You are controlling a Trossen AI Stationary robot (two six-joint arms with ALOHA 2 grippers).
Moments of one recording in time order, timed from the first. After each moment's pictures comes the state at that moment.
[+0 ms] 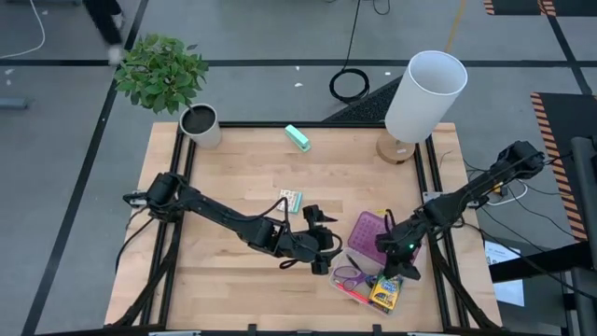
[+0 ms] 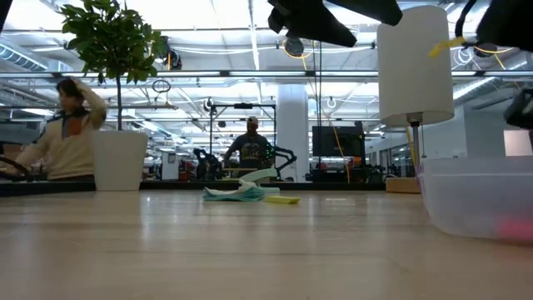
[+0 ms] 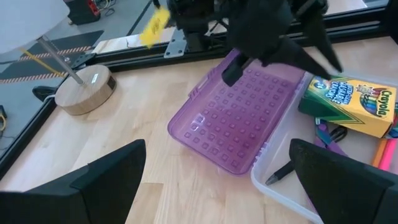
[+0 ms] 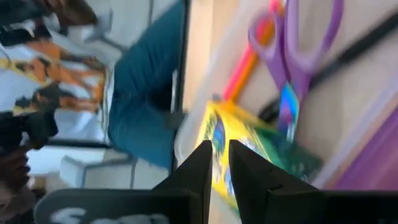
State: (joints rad) left arm -0.35 1.98 1.53 -0.10 -0.53 -0.04; right arm 0.53 1.04 0.41 -0.08 -0.43 0.82
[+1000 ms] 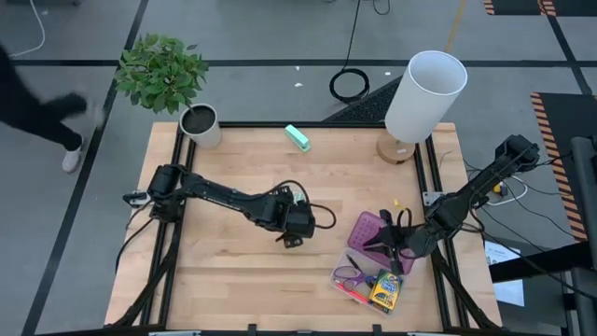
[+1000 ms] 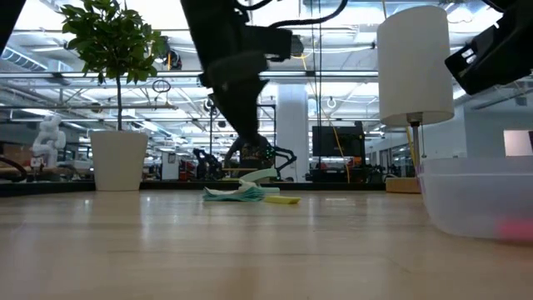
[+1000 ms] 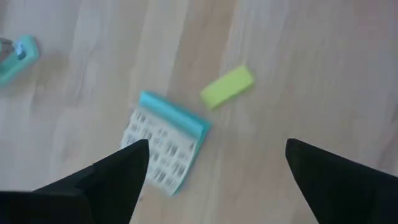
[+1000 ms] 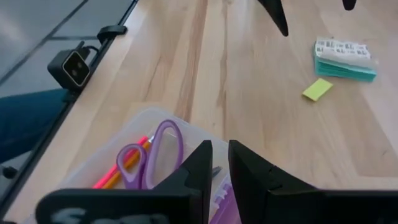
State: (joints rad) left arm -0.20 1.96 1.53 -0.87 -0.39 -0.34; right arm 0.70 0.98 0.41 -0.04 0.45 0.43
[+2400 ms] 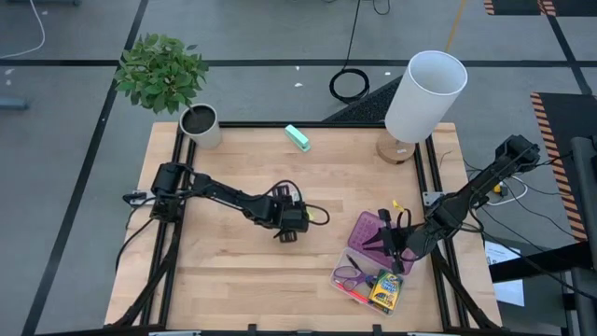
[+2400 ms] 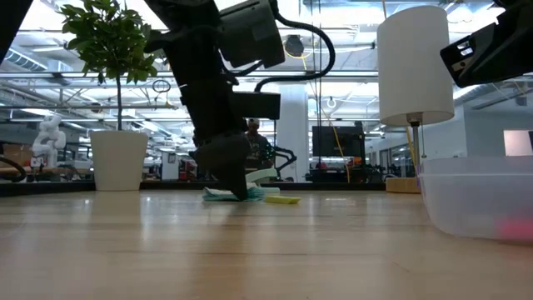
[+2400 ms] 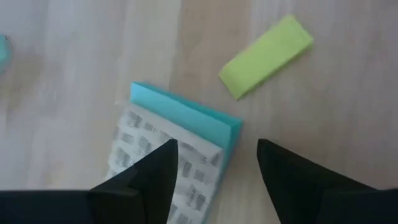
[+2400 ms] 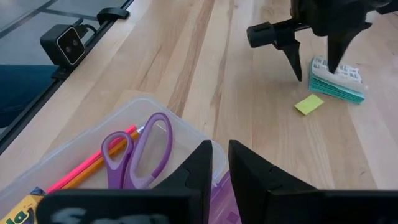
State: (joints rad) left arm -0.14 1.98 1.25 -0.52 -0.42 -0.17; right arm 0.69 0.98 0.41 -0.05 0.45 0.27
